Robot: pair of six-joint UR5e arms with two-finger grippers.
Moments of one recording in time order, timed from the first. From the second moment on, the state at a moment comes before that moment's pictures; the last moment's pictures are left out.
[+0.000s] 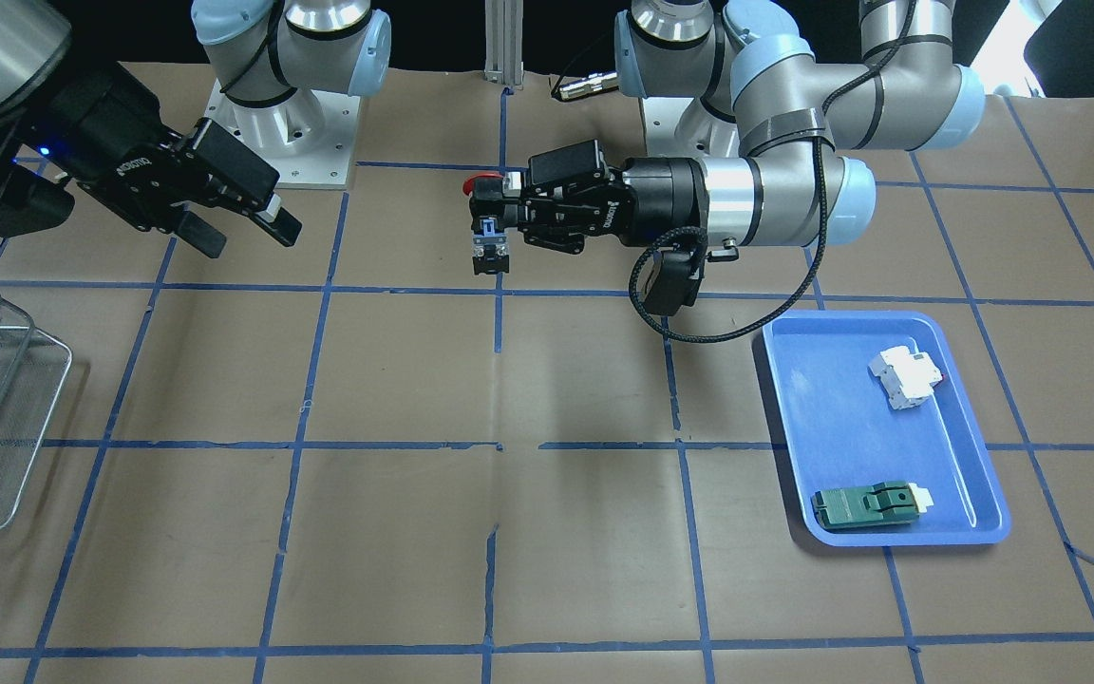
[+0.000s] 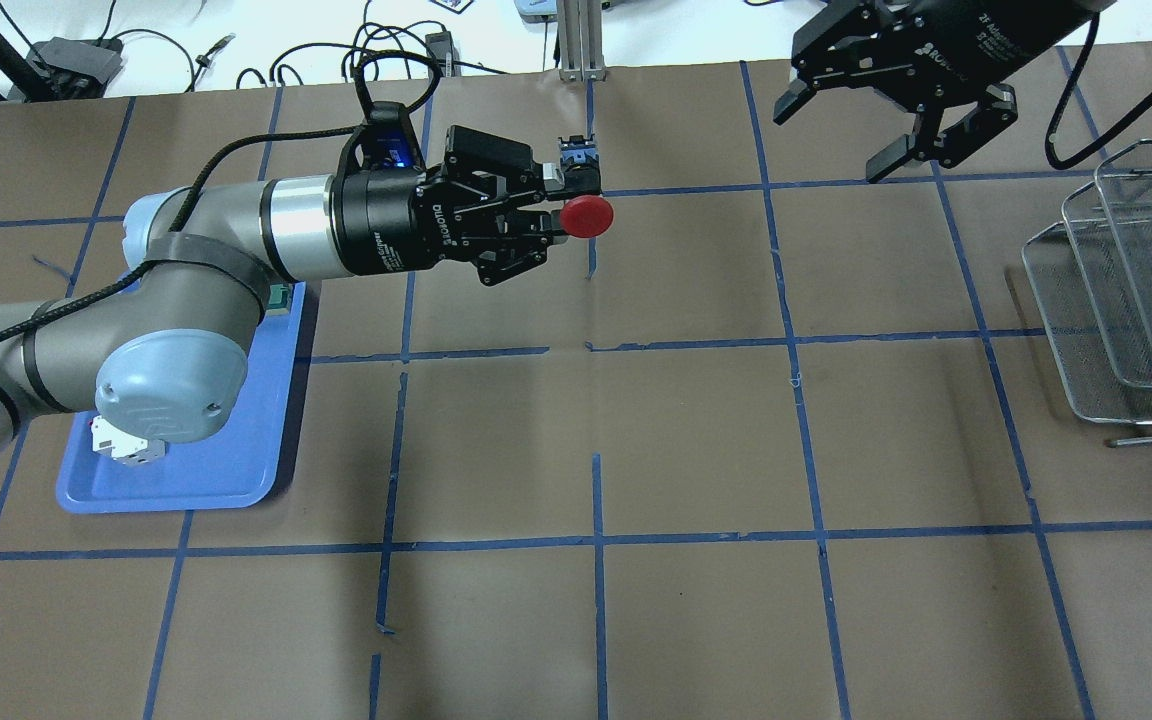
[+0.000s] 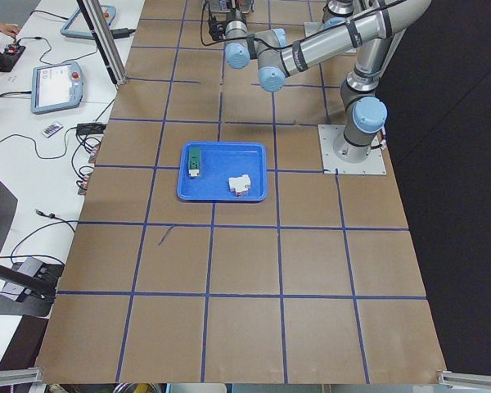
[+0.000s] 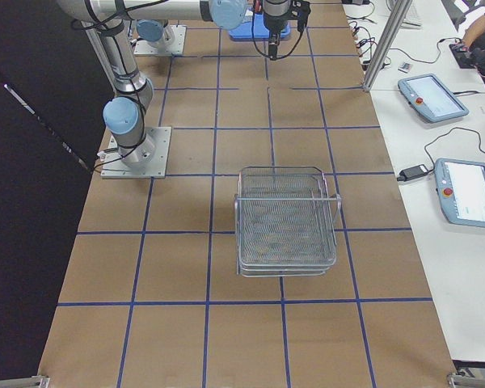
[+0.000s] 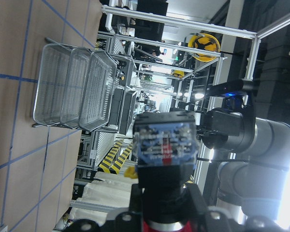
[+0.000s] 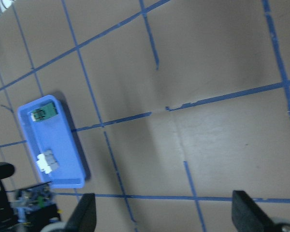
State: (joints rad) left arm -1.55 -1.65 -2.04 -1.21 -0.03 0.03; right arm 1.40 -1.54 1.50 -1.47 -0.96 0.11
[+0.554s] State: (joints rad) left arm -1.60 -1.66 -2.04 -1.17 -0.04 -0.01; right arm 1.41 -1.53 1.51 -1.45 -0.76 0.23
